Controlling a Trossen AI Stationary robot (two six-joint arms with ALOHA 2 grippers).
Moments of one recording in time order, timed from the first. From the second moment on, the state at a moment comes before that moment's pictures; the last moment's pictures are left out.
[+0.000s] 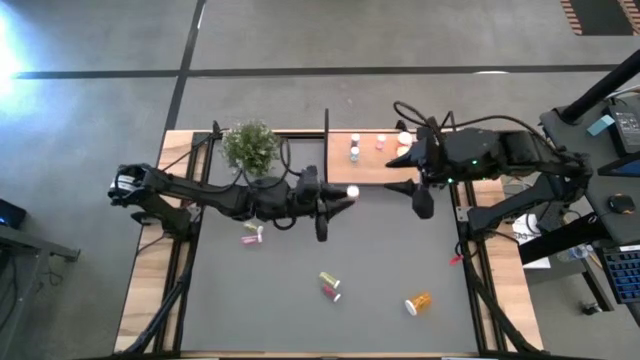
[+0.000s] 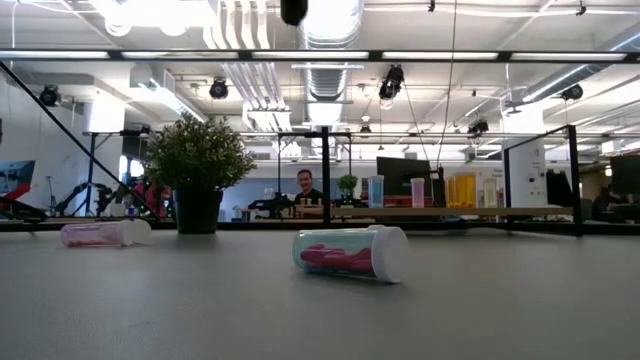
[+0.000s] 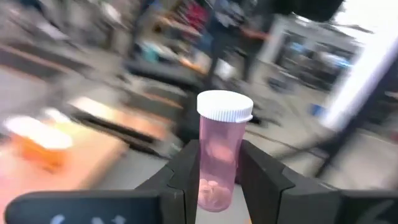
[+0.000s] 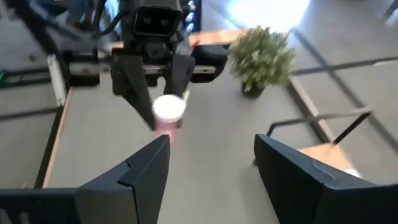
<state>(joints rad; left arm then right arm) -0.12 1.50 1.18 0.32 -0.23 -0.32 0.09 1.25 1.71 -1.00 0.16 0.15</state>
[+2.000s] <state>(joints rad) -0.14 1.61 1.18 0.35 0.07 -0.49 0.09 1.48 1.60 -0.90 -0.34 -0.15</state>
